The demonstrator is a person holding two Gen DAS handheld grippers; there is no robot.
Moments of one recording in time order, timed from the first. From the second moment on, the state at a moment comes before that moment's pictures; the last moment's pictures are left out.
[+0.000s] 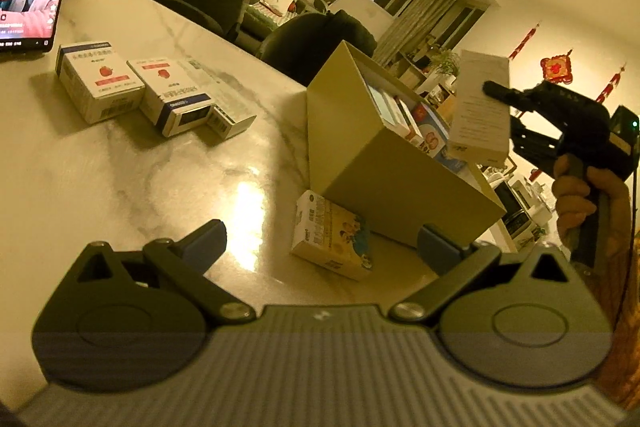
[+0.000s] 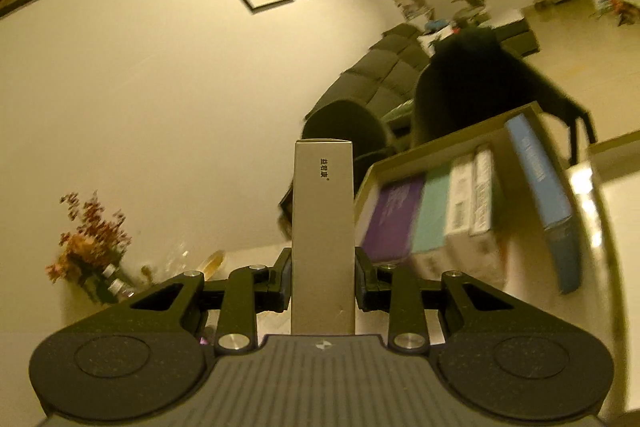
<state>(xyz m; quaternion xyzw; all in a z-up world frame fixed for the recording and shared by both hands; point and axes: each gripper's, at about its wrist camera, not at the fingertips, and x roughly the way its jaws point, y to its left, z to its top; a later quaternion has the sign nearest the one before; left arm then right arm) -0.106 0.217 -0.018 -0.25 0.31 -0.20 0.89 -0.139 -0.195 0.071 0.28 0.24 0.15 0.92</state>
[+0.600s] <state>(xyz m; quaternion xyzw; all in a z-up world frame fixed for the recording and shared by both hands) -0.101 0.220 -0.019 -0.26 0.32 -0.20 0.89 -0.099 -0.233 0.061 0.21 0.27 0.03 0.94</state>
